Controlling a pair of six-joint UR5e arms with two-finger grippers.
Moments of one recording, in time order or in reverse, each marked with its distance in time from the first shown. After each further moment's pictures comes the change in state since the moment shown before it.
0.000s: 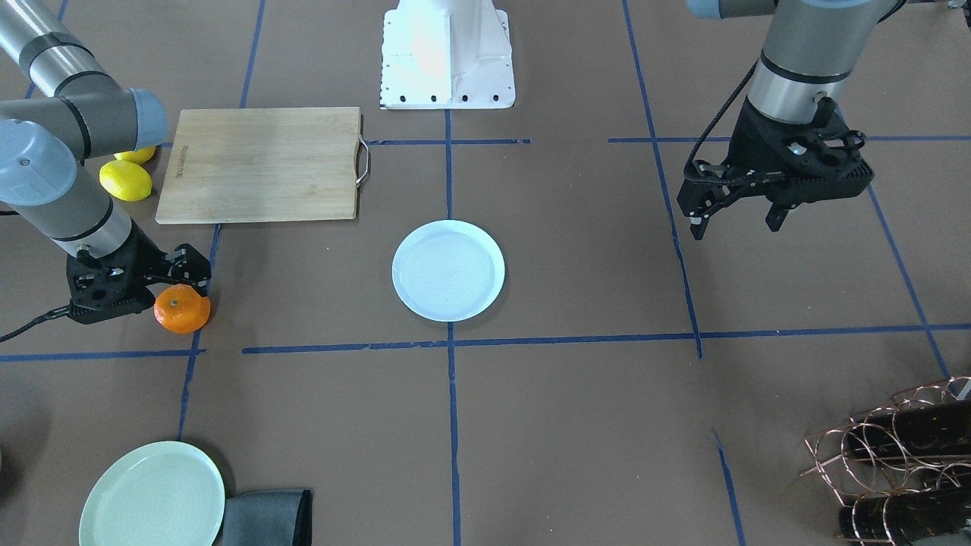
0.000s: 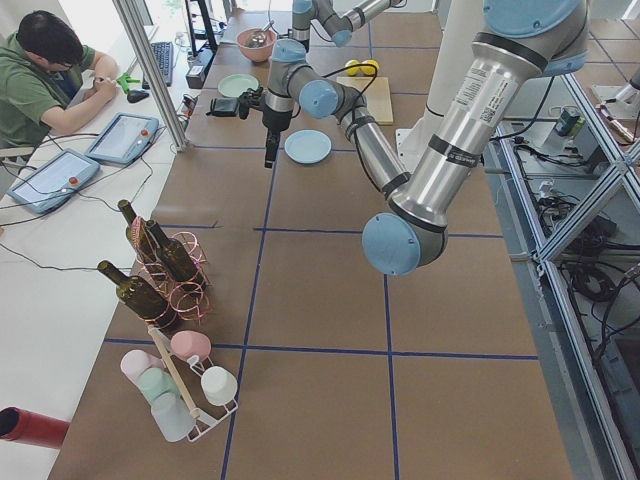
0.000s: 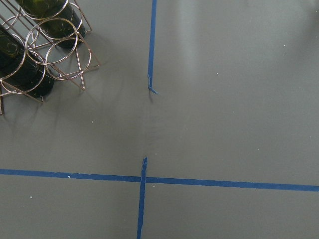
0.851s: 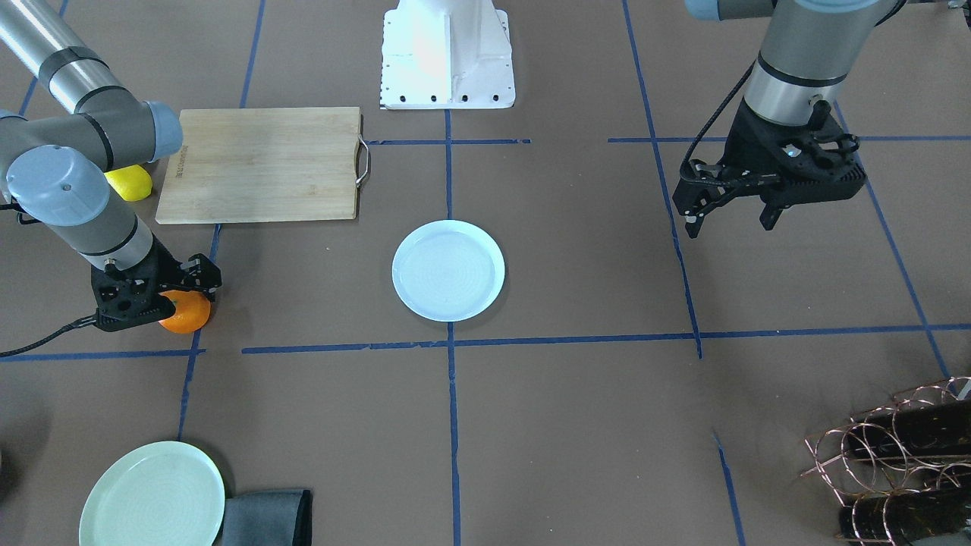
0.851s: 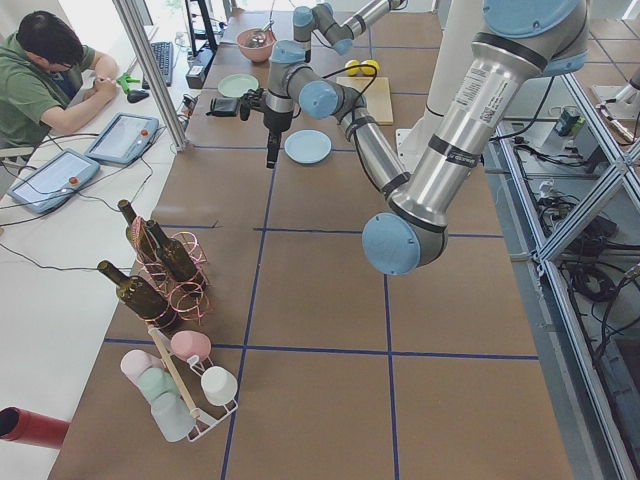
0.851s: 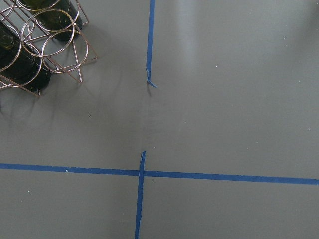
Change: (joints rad) left arm 0.002 -0.001 0.006 0.000 -0.018 -0.001; right arm -0.037 0.022 -0.068 0.000 -0.023 0.000
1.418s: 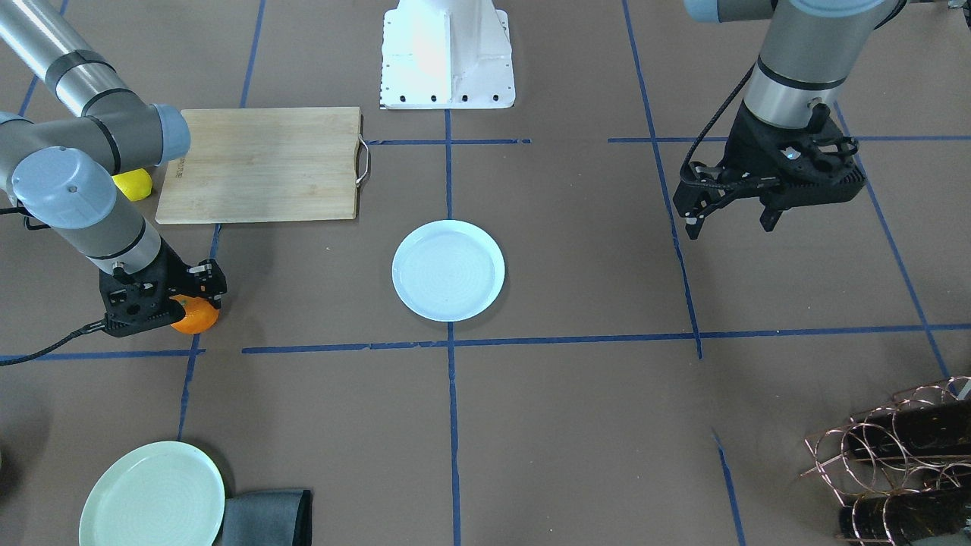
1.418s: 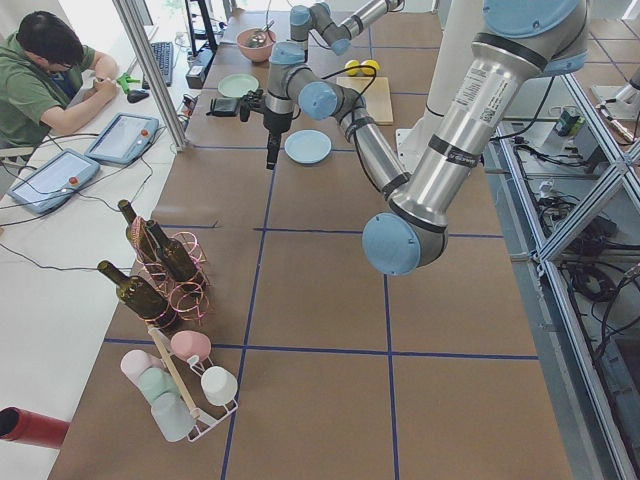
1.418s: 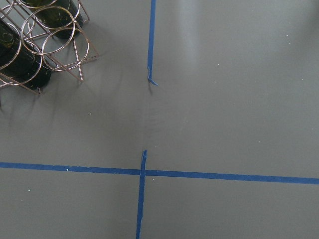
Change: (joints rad) left arm 0.000 0.002 0.004 -0.001 0.001 0.009; right arm 0.013 0.037 0.024 -0.017 0.012 -0.006
